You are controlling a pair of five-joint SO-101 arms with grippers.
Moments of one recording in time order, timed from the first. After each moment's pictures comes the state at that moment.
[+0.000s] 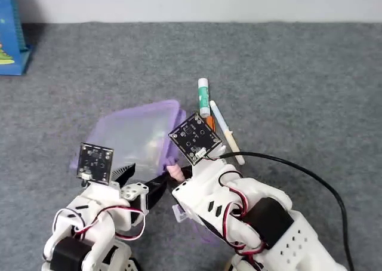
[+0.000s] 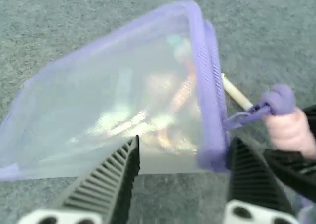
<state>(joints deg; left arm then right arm) 15.3 -96.8 68.8 79.6 14.9 -47.8 -60.4 38.2 75.8 -5.2</state>
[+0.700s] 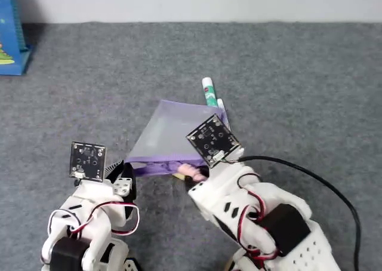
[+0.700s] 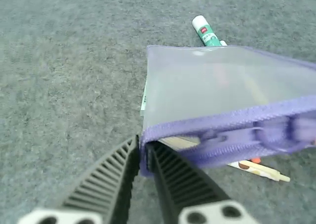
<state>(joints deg) 8.4 -96.8 68.9 79.4 12.2 -39.7 -64.5 38.2 82.3 0.2</state>
